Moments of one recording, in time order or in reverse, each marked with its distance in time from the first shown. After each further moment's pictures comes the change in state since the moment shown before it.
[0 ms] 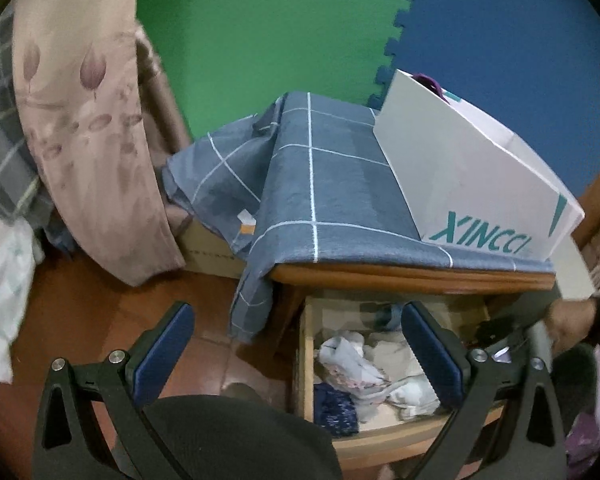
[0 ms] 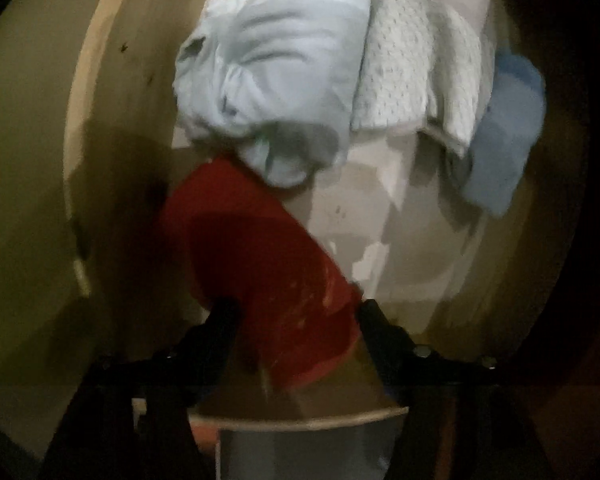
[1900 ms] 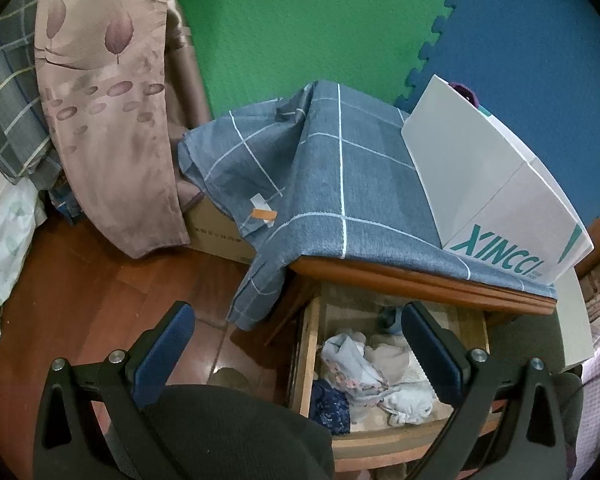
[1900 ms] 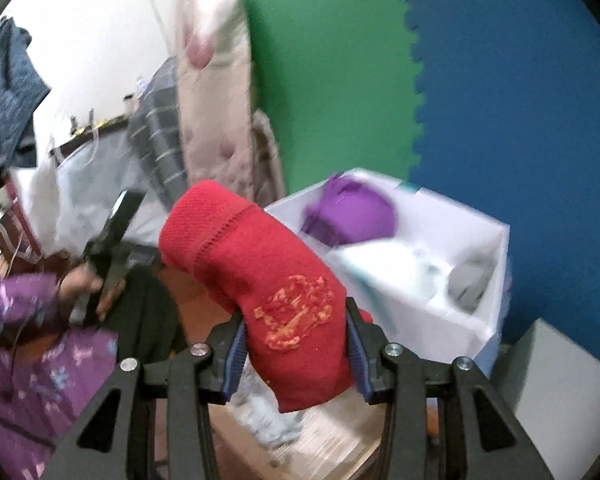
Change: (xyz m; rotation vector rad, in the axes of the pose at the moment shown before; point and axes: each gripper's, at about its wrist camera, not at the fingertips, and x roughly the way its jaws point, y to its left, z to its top) left arm 0.005 0.017 -0.001 -0.108 0.030 0.021; right arm -0.346 -0.043 -0.223 1.102 -1.140 -0.146
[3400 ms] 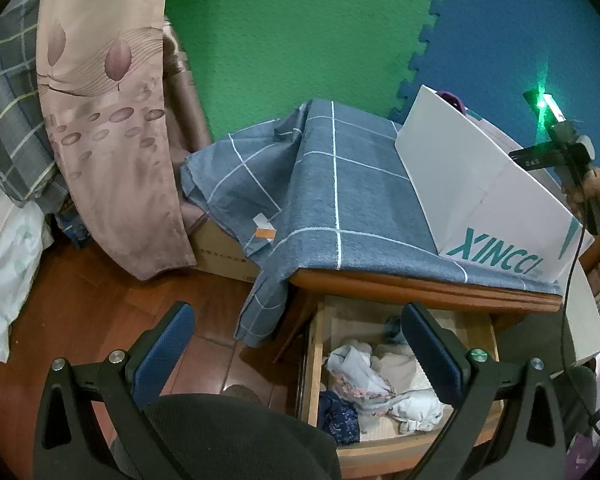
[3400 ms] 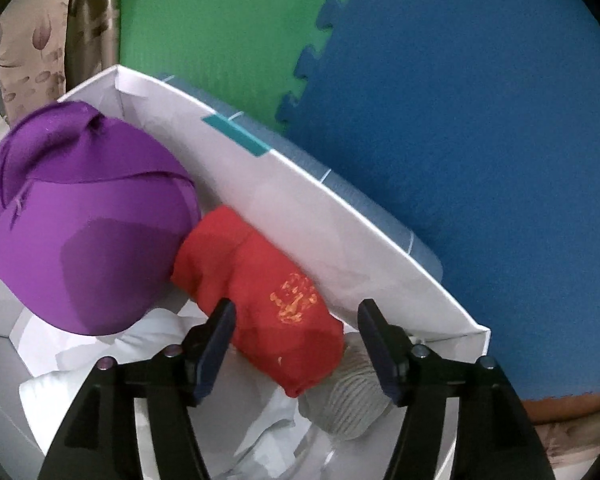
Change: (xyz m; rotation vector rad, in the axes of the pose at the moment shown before) left arm -0.011 -0.010 -0.004 0.046 -0.070 0.028; right arm 0.286 -0.146 0.076 -0.077 0.551 -0.419
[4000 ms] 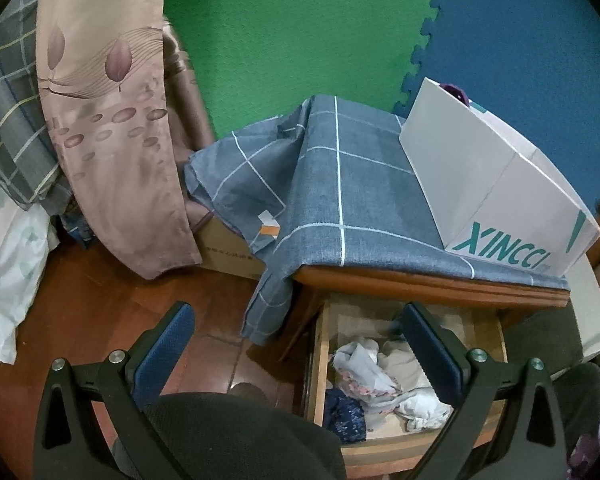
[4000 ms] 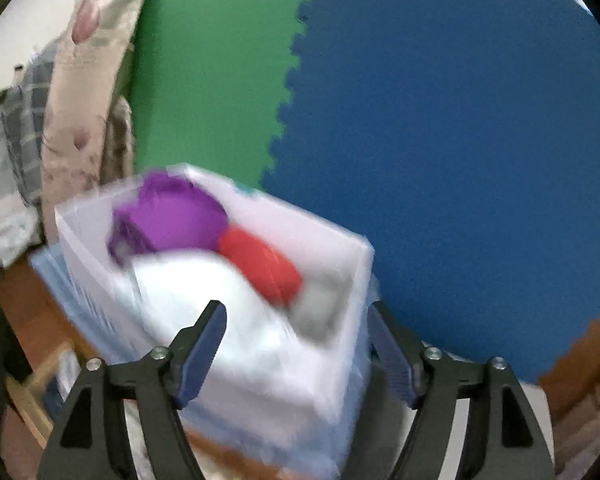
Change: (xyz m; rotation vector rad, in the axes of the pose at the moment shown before) left arm 0.003 0.003 -0.001 0.019 0.015 0.027; right arm -0.144 0.008 -0.212 0.184 -0.512 -0.123
